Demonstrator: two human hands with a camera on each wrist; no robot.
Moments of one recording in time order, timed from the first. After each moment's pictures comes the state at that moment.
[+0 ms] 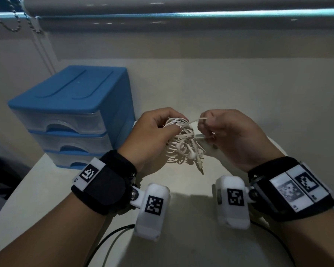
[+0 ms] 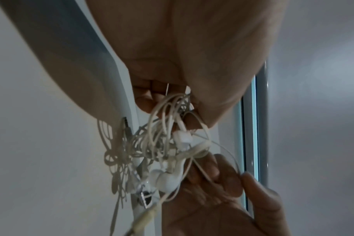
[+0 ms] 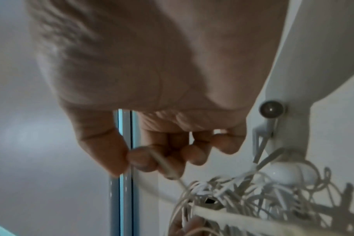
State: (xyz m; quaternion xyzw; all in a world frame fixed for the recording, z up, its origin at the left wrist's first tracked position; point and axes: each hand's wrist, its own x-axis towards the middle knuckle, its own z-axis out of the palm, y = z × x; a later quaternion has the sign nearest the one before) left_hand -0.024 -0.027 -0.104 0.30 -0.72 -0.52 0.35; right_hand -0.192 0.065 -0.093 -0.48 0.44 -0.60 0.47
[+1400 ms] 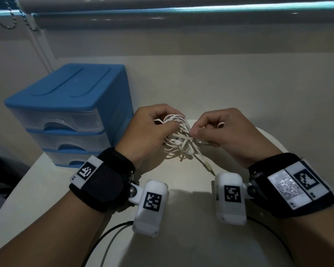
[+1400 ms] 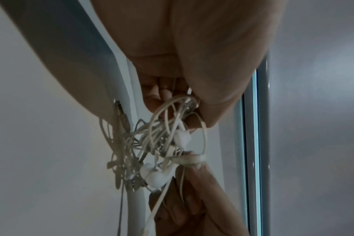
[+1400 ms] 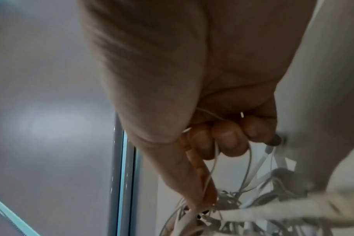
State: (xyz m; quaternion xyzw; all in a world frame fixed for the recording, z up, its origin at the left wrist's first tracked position) left_hand -0.023 -0.029 -0.103 0.31 -0.73 -0.47 0.38; right_hand -0.198 0.065 -0.100 -0.51 0.56 -0.54 0.37
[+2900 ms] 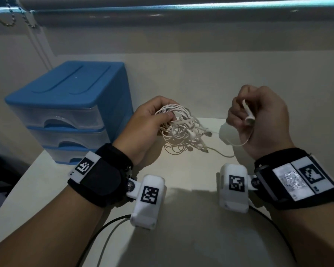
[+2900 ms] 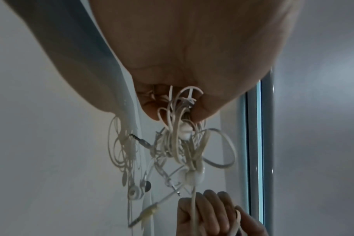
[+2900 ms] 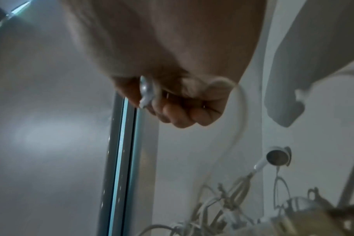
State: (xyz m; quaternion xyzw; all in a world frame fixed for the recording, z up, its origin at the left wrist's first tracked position) left_hand -0.023 -0.031 -0.100 0.29 -0.67 -0.58 0.36; right_hand -0.221 0.062 -0.092 -0.33 0.40 -0.78 0.35
